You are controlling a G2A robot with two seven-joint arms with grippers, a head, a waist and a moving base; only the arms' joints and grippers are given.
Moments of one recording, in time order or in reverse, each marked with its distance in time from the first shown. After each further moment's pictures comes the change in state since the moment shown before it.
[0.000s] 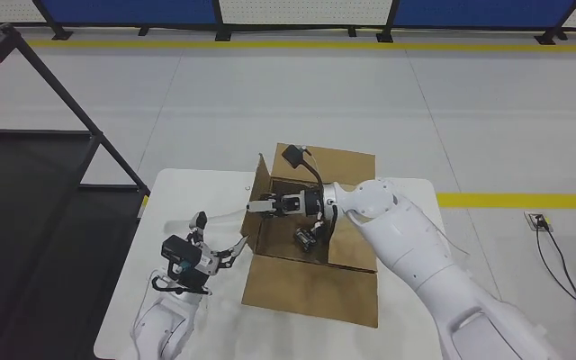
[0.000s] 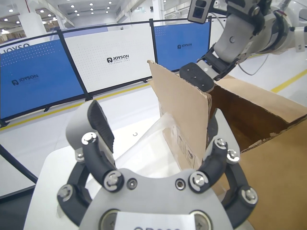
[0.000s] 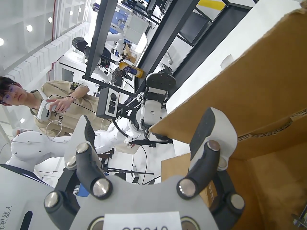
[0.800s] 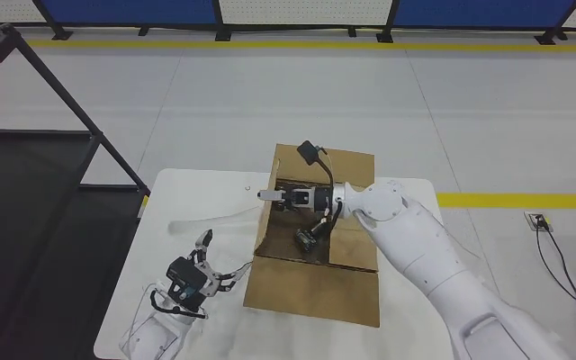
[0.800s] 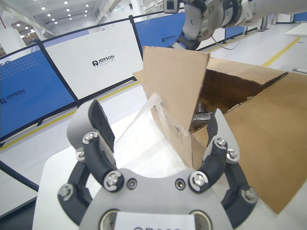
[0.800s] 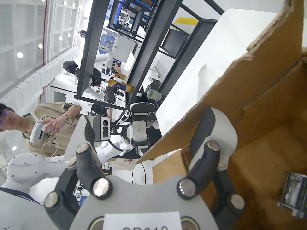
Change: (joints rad) left arm 0.083 0.030 -0.029 -0.029 0.178 -0.116 0.086; right arm -0.033 0.063 -0.002 -0.080 -0.050 0.102 -0.147
